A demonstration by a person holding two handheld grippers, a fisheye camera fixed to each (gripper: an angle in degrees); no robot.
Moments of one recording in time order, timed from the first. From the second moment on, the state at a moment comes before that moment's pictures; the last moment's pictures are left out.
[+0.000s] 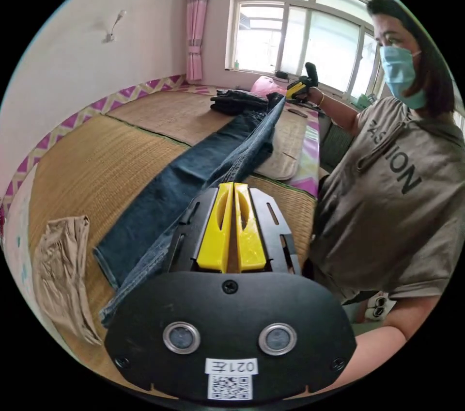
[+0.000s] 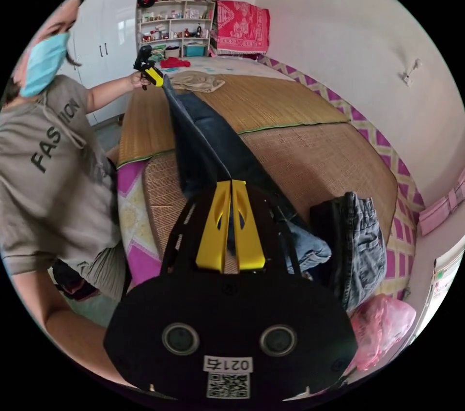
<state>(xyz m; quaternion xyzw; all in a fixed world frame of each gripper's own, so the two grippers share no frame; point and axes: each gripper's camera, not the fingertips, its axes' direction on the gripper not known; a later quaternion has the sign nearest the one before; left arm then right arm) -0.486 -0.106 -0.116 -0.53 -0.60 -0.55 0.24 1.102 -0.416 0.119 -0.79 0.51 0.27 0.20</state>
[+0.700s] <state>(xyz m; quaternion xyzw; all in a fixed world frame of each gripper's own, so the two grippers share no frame) -0.415 -0.185 0.026 -0.37 -0.73 -0.54 0.19 0.833 -0.349 0.276 -0.68 0.59 0.40 0.16</state>
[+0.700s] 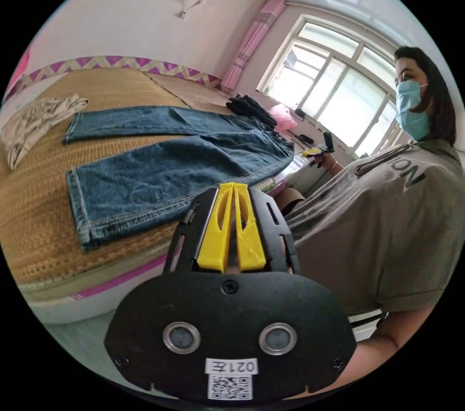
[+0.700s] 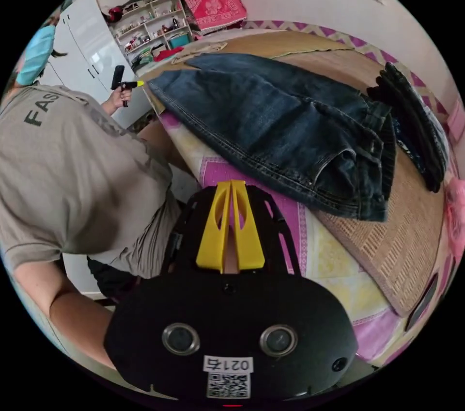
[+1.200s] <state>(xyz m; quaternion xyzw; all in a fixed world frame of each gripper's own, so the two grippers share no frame) -0.447 -0.130 -0.151 -0.35 -0.72 -0.59 0.04 0.872 -0.372 0.288 -0.62 0.73 0.27 0.11</state>
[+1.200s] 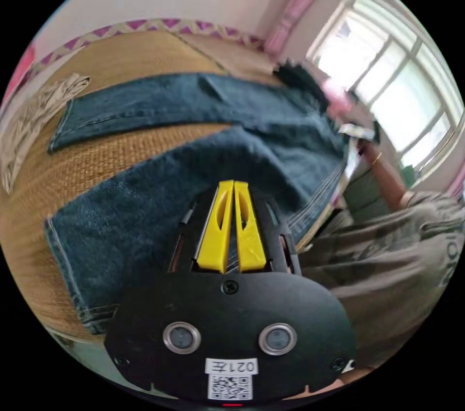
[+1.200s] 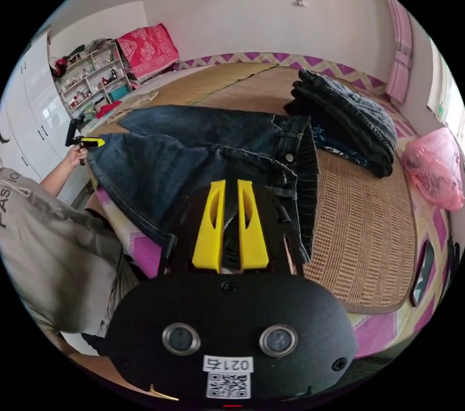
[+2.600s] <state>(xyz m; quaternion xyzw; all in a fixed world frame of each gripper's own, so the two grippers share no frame) -0.278 -0.325 0.160 0.05 -0.93 -0.36 -0.03 0.486 -0.235 0.327 -0.16 0.93 0.29 0.18</state>
